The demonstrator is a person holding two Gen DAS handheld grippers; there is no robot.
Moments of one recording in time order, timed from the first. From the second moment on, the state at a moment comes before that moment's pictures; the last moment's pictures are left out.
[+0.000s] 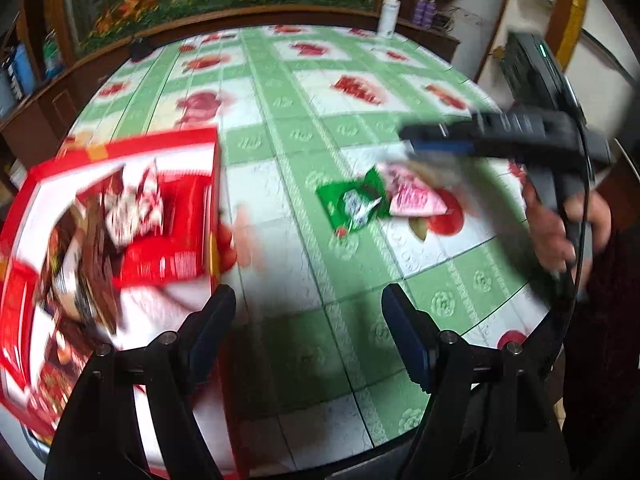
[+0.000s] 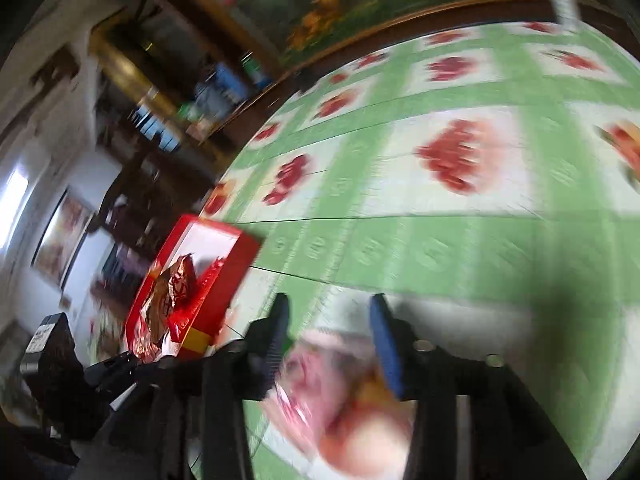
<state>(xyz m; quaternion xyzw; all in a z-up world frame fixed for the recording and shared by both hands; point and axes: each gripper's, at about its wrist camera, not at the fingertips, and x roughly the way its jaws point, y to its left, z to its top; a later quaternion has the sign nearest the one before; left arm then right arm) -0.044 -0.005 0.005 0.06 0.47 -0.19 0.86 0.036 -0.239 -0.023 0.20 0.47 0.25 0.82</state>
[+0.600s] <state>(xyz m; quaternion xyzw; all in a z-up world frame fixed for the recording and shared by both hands) -0.043 -0.018 0.007 0.10 0.46 -0.21 0.86 -0.004 -0.193 -0.030 0.08 0.48 0.17 0.86</state>
